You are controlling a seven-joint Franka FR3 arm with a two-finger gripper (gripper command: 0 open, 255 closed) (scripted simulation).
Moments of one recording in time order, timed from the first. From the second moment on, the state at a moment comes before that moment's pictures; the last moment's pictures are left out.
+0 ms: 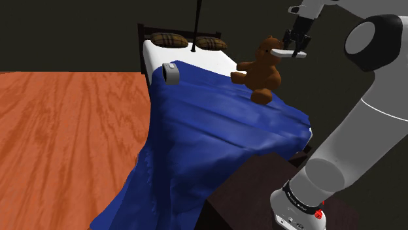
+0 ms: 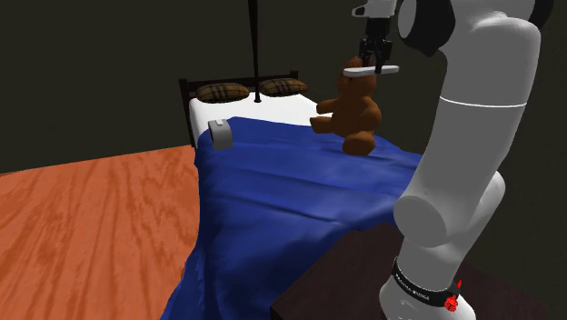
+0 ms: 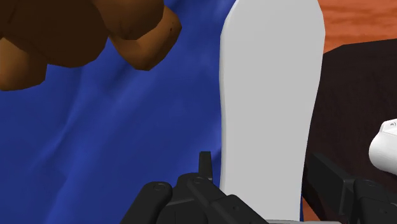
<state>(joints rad) -0.22 0.08 -0.59 -1.46 0.04 1.49 -1.93</state>
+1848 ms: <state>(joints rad) -0.20 0.04 -0.58 -1.88 0.02 1.89 -1.92</state>
